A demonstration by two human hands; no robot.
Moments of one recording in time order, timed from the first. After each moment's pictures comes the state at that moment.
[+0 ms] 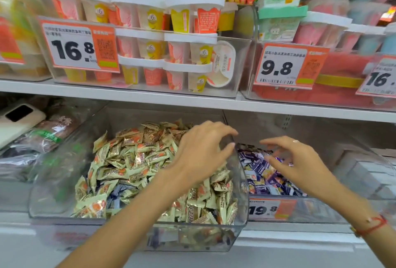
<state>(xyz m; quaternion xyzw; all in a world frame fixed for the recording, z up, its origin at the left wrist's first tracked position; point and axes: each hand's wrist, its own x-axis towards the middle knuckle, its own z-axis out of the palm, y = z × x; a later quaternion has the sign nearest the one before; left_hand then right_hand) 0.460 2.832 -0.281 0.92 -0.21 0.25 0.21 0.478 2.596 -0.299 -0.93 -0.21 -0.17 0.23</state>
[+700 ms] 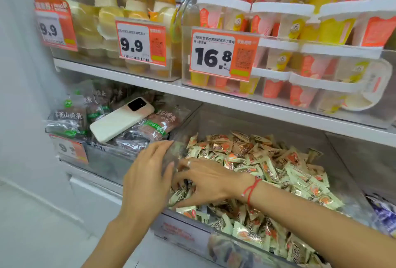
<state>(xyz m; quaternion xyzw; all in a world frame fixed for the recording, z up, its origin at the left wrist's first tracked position) 0.369 3.046 -0.344 0.90 0.18 0.34 0.19 0.487 2.933 -0.333 -0.77 -0.64 0.01 -0.02</state>
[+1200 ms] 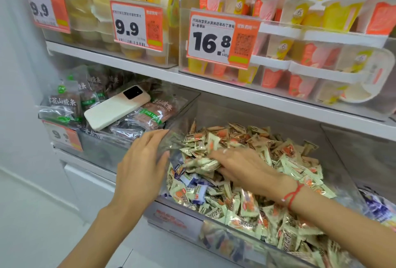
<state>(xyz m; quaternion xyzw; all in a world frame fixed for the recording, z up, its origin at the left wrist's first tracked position) 0.367 3.044 -0.345 0.91 0.18 0.33 0.19 0.508 2.864 -0.331 -0.82 -0.57 -0.07 -0.01</state>
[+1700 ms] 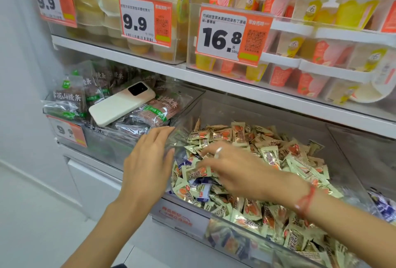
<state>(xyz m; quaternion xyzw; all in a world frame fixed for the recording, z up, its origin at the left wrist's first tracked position) 0.367 3.042 -0.342 0.91 0.19 0.33 0.19 0.479 2.876 -0.309 -0.79 -0.61 -0.06 0.00</state>
